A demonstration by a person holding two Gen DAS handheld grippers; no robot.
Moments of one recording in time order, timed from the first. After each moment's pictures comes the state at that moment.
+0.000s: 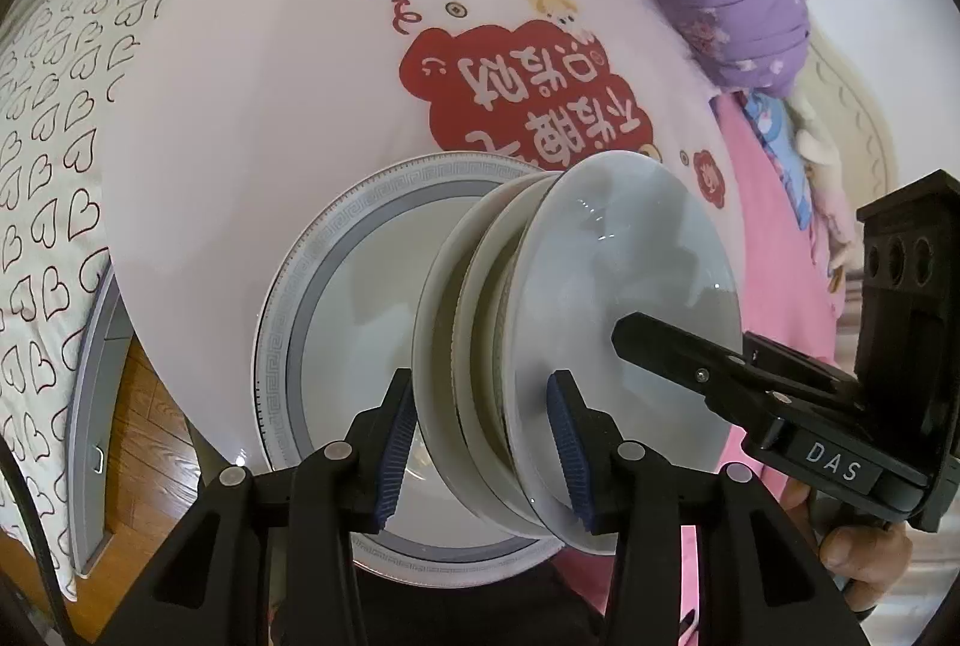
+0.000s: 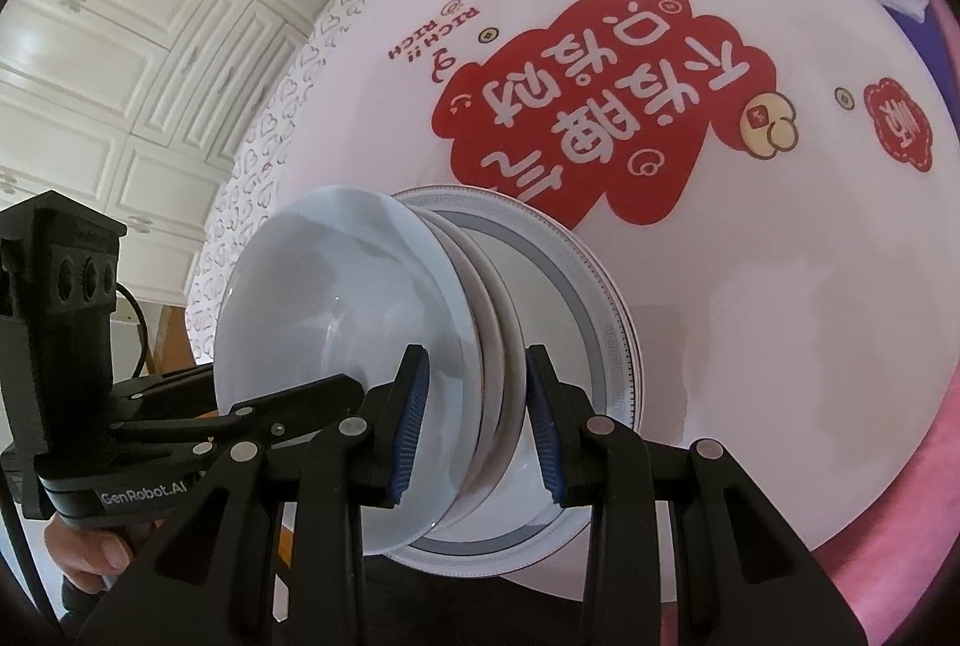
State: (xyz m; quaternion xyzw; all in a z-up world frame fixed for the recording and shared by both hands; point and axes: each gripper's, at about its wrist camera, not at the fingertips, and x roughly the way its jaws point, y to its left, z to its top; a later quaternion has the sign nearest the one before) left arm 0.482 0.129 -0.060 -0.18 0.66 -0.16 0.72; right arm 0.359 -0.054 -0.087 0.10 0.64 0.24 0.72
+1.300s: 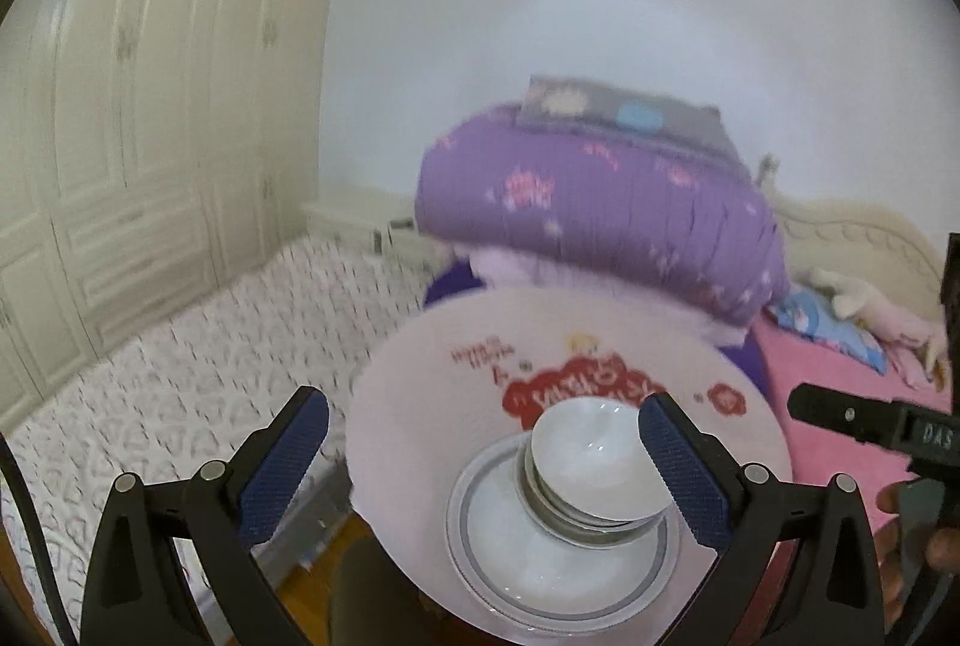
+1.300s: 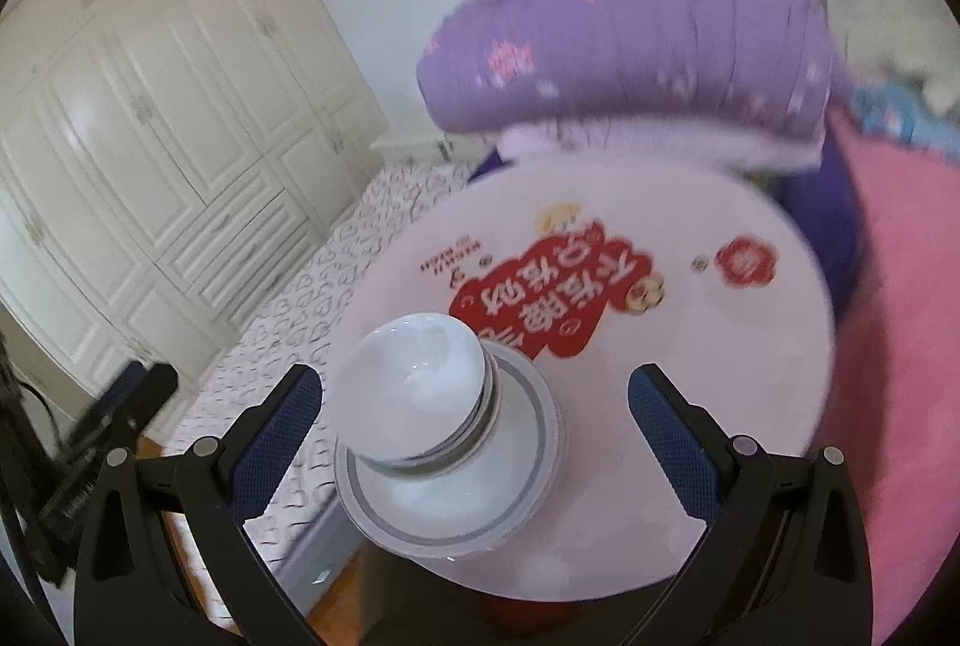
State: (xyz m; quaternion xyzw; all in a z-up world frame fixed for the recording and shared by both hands) left arm 0.250 0.136 0.073 -0.06 0.24 -0.02 0.97; right arm 0.234 -0.117 0.038 0.12 0.38 0.19 0.90
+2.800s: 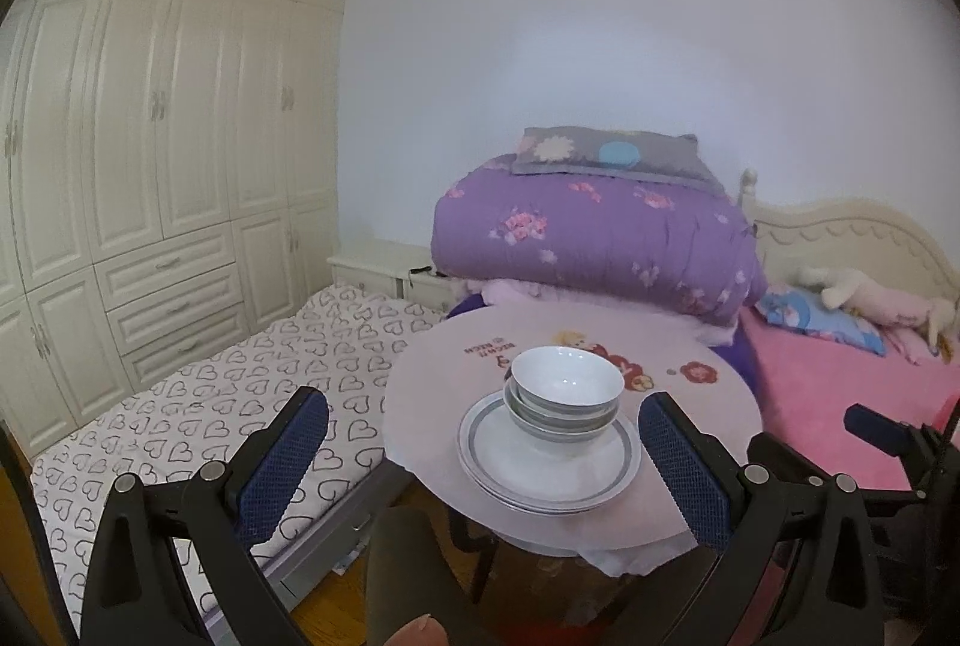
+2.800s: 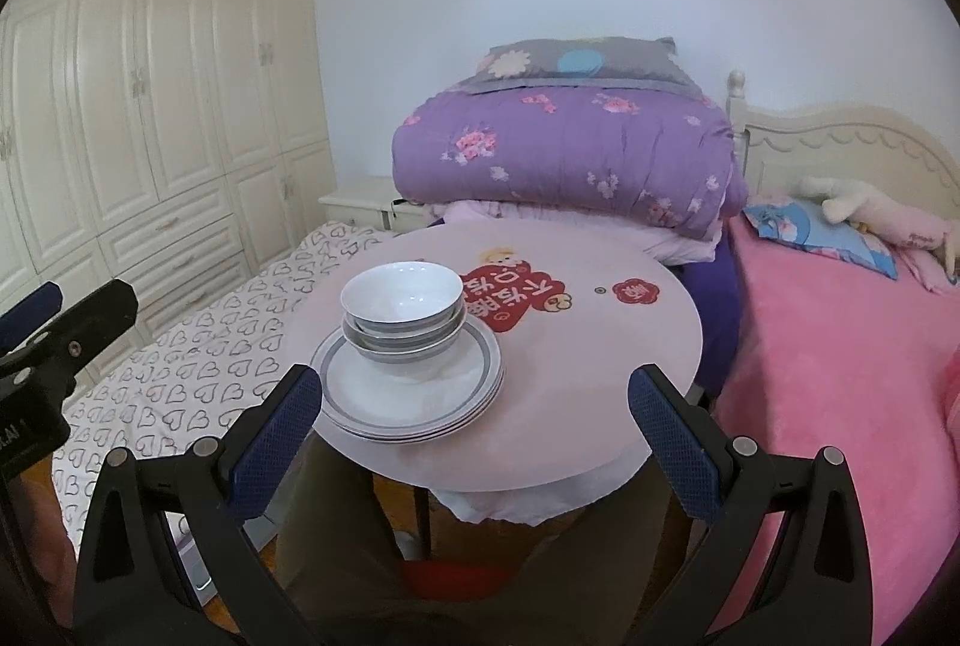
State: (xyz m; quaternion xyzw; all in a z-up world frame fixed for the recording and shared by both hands) left arm 0.025 0.097 0.050 -0.03 0.18 0.00 0.98; right arm 0.057 -0.102 0.026 0.02 0.26 0.10 0.96
